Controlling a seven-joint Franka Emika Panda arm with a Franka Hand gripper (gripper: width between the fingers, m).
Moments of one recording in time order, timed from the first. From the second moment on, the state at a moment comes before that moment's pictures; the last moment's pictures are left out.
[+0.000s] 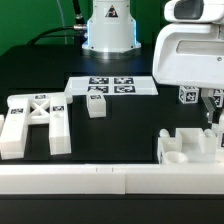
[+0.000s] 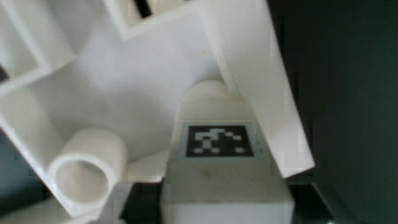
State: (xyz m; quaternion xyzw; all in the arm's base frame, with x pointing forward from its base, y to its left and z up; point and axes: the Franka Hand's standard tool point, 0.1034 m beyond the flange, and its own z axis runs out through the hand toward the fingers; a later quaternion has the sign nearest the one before) arm 0.682 0.112 0.077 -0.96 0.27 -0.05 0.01
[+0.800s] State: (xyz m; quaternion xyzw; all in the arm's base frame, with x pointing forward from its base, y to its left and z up) arm 0.681 0.115 0.076 -0.81 0.58 -0.04 0.04
